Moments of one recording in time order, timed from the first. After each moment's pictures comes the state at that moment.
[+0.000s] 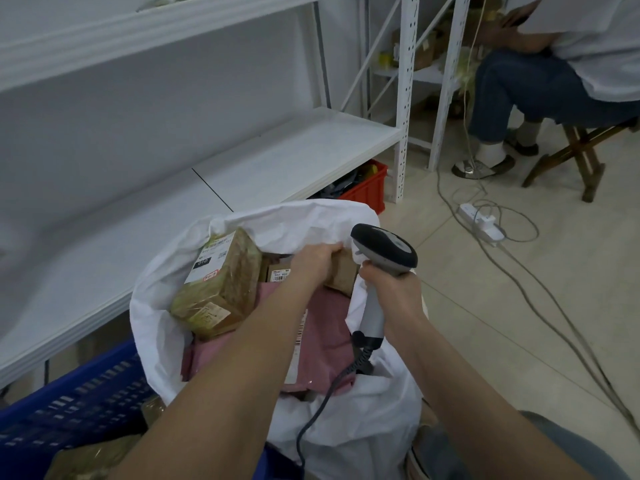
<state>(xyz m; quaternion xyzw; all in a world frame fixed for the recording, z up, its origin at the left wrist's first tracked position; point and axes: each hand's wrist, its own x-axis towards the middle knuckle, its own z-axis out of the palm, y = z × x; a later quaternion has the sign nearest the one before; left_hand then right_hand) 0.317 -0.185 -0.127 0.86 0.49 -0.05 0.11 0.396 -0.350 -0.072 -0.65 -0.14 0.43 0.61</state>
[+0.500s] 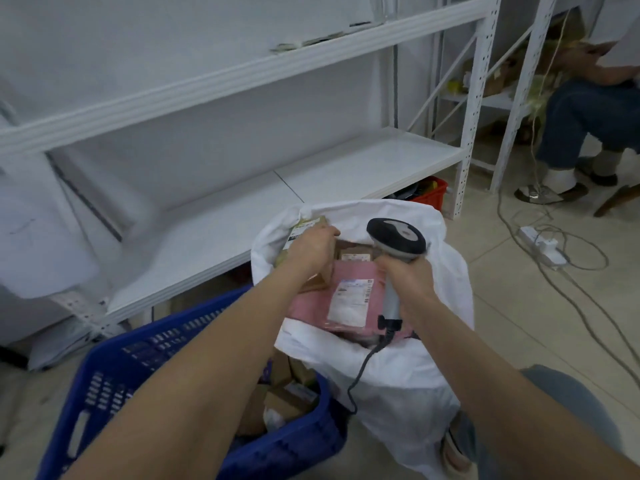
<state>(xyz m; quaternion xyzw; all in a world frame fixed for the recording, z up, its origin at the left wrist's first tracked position) 0.174 -0.266 -0.027 0.84 0.54 0.05 0.06 0.307 -0.399 -0.018 -0.62 -0.23 0.47 0.59</state>
